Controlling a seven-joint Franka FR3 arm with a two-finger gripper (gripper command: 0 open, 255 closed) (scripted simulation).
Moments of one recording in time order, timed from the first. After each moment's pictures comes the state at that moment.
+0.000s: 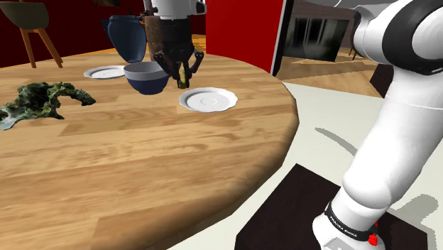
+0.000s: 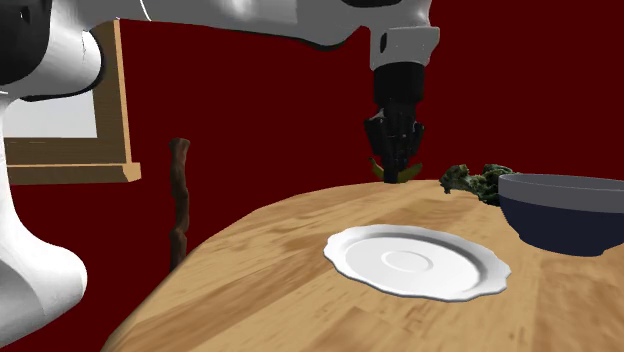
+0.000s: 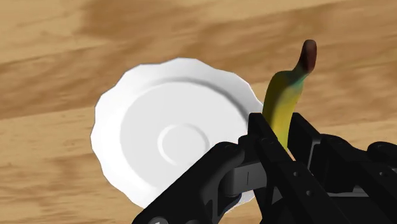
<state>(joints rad) -0.23 0.11 0.74 -1.41 -0.13 1.46 1.21</state>
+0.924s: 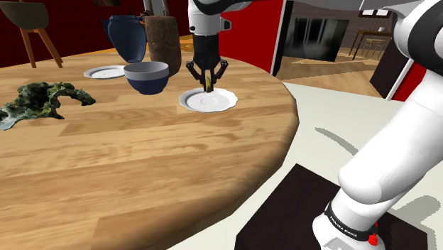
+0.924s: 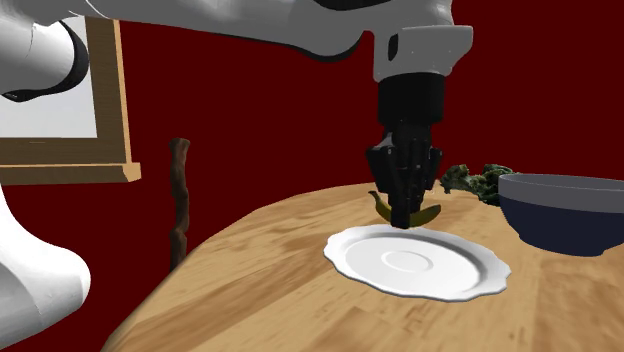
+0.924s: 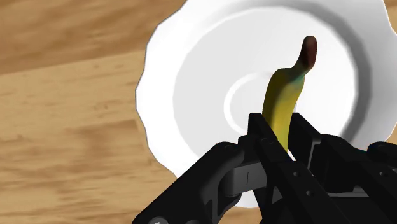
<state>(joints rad) -0.38 -0.08 0.62 -1.70 -0.01 1.62 0.96</state>
